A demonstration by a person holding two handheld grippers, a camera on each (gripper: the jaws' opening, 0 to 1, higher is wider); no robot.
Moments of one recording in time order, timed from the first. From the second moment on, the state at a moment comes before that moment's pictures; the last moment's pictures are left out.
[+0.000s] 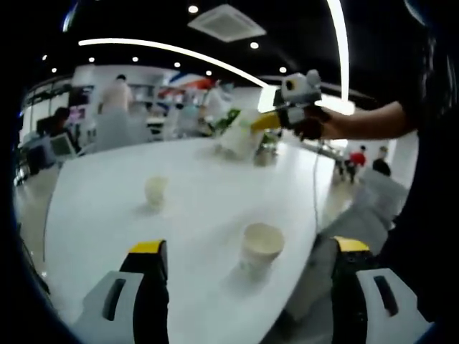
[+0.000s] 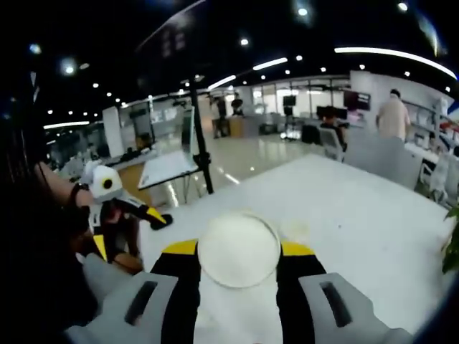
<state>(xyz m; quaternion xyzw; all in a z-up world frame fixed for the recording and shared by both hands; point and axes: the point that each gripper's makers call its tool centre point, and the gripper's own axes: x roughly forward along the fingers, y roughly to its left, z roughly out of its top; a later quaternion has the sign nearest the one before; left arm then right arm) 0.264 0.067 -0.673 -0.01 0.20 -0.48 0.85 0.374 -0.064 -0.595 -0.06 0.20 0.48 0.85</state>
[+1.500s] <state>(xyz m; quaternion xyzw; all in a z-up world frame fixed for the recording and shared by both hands) 0.243 0.018 -0.637 -0.11 0.17 -0.55 0.81 0.287 0.004 -0.597 0.02 0.20 0.55 0.81</state>
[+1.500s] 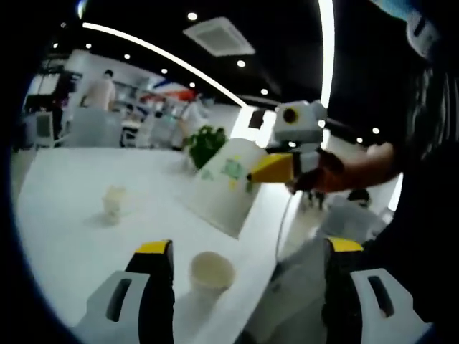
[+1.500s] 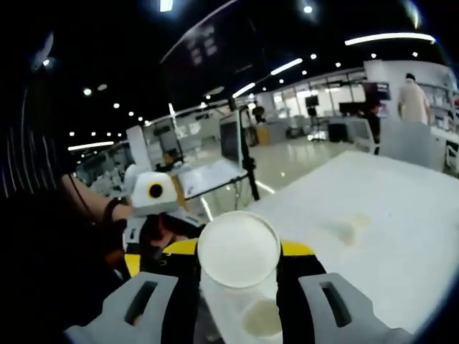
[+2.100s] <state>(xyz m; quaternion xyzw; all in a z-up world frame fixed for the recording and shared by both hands) 0.239 0.011 -0.619 -0.17 0.17 -0.56 0.79 0.280 0.012 -0.602 0.03 0.20 0.56 0.80</state>
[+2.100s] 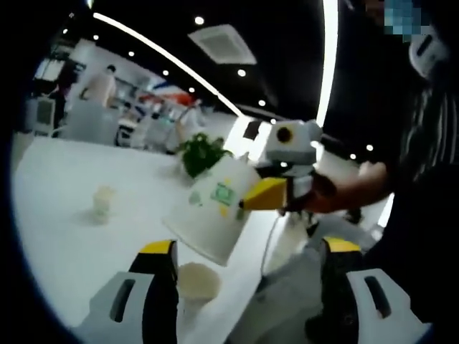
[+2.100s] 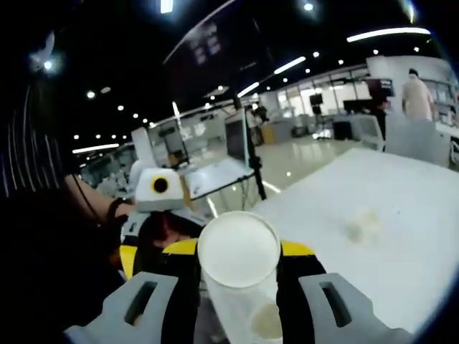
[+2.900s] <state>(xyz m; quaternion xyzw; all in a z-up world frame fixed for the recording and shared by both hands) 0.245 0.022 -0.602 -0.23 0.15 -0.56 0.78 0.269 0.013 -0.610 0.03 0.21 0.58 0.79</state>
